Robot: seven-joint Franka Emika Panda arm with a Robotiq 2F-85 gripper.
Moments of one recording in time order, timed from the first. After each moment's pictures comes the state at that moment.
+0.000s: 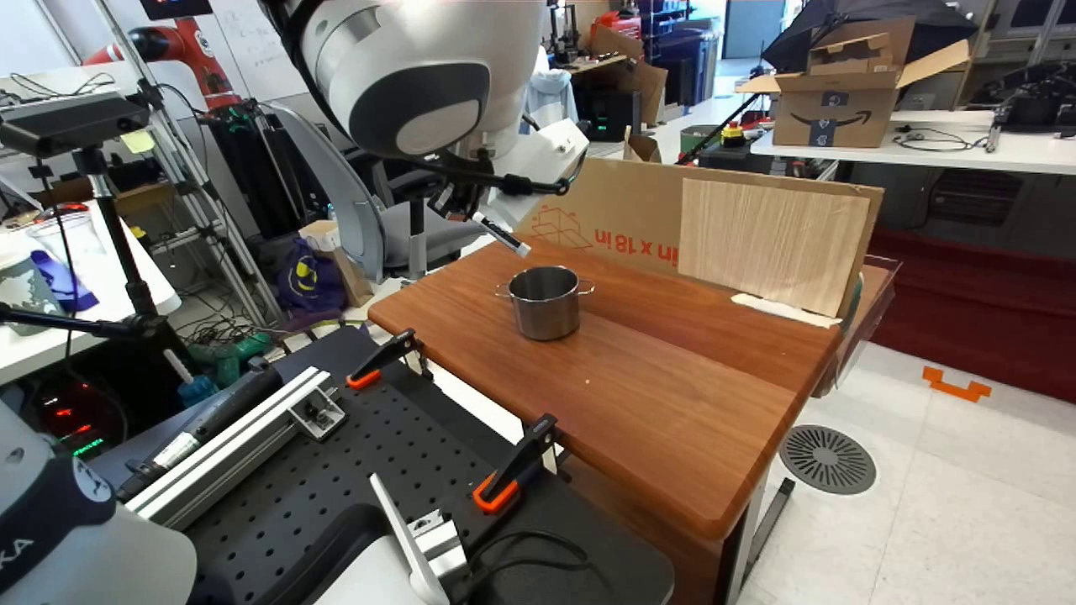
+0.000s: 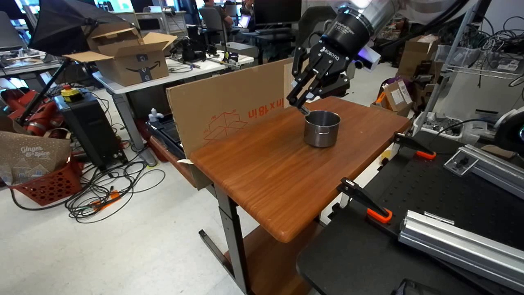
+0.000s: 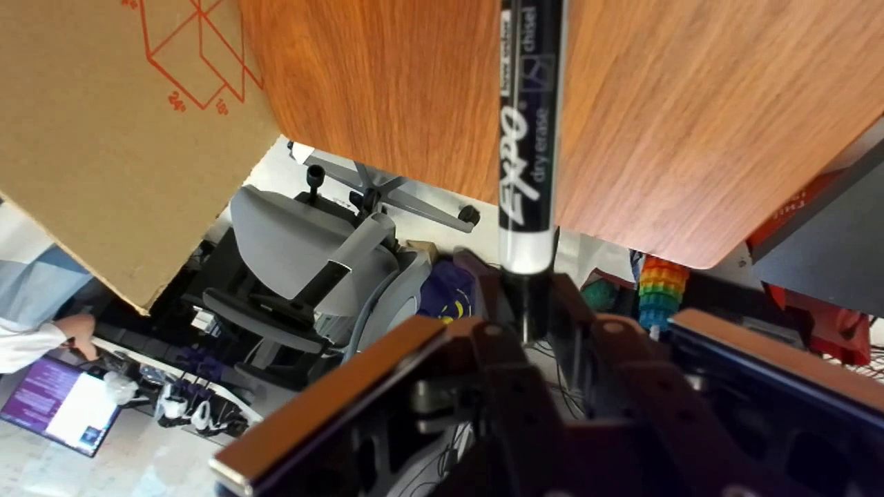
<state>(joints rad) -1.44 0.78 1.39 -2.62 -0.07 2.94 -1.91</state>
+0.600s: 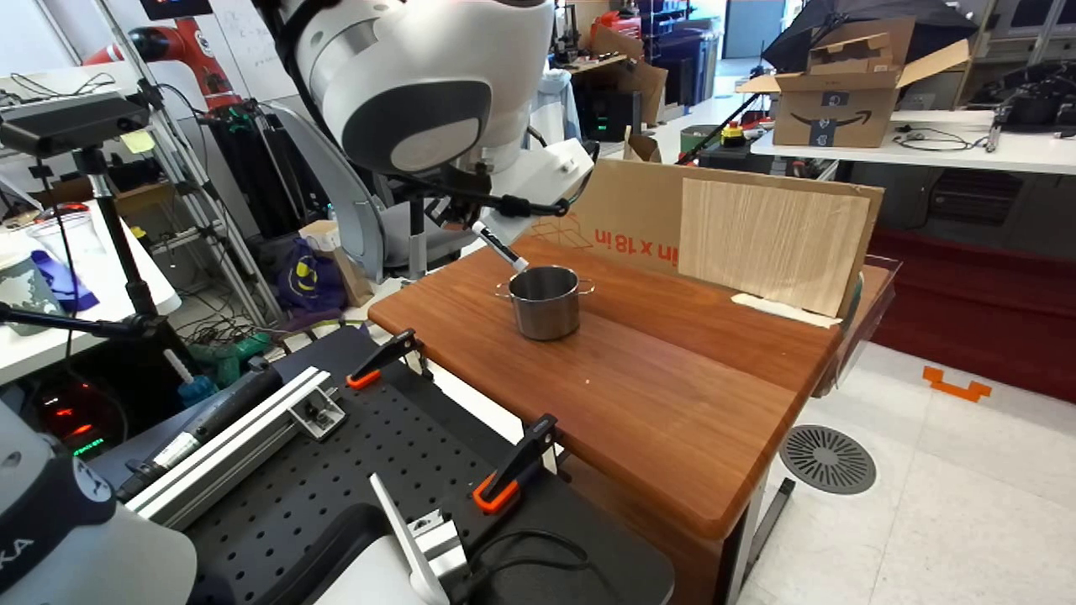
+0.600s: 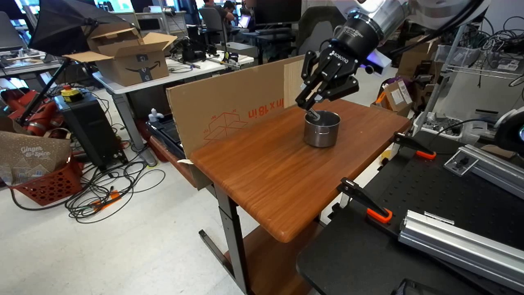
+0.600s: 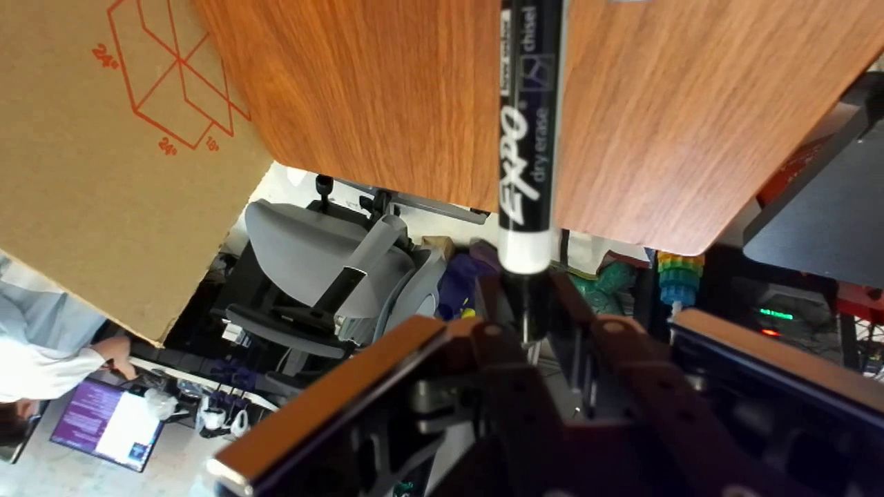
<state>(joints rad) -1.50 0.81 1.39 -2.65 -0.08 2.94 -1.85</state>
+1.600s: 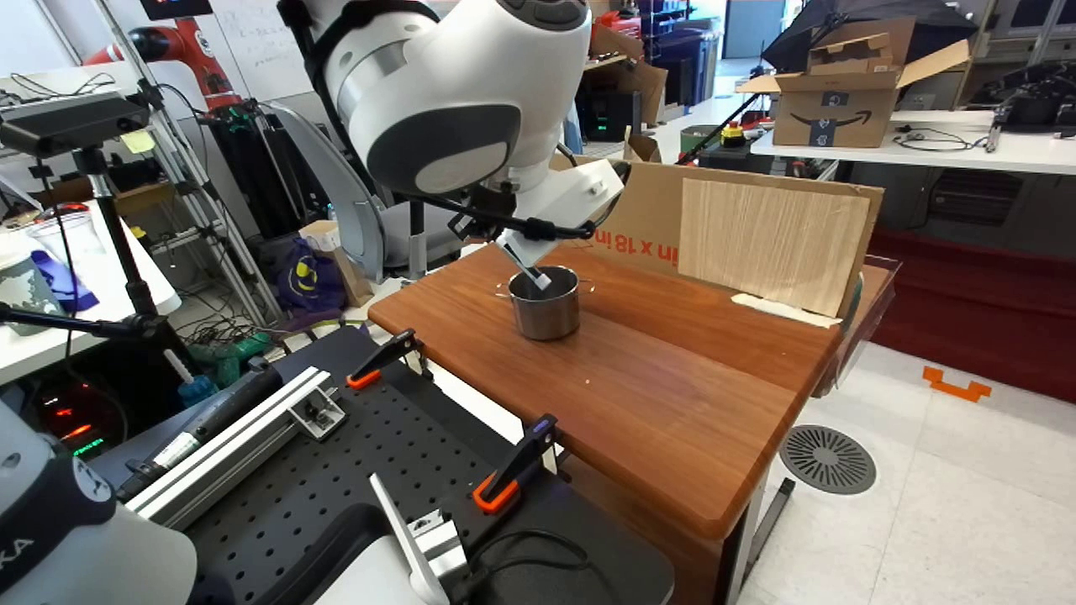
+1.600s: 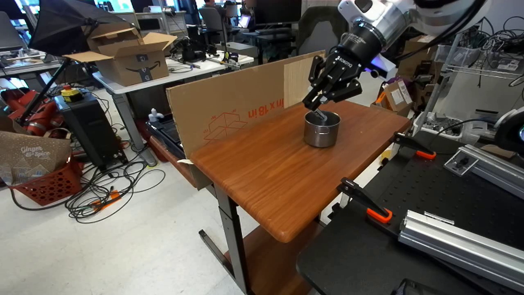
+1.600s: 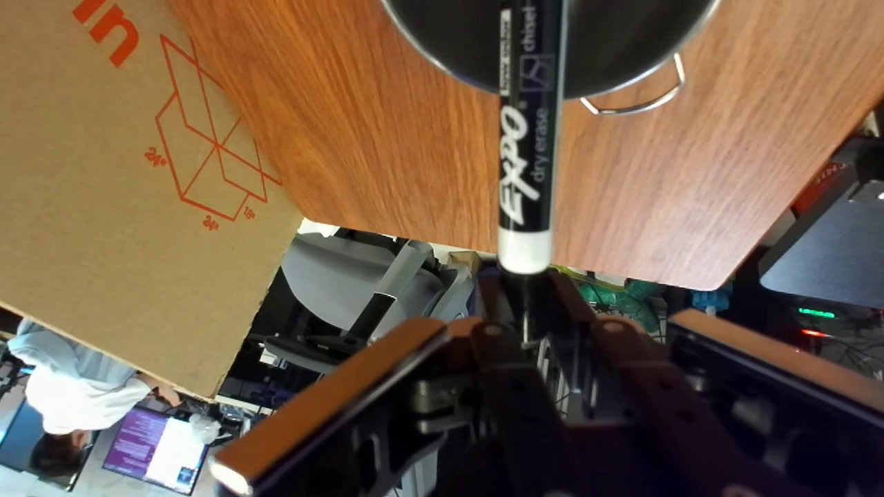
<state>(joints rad) -1.52 0.83 1.32 -2.63 -0.11 2.94 -1.84</state>
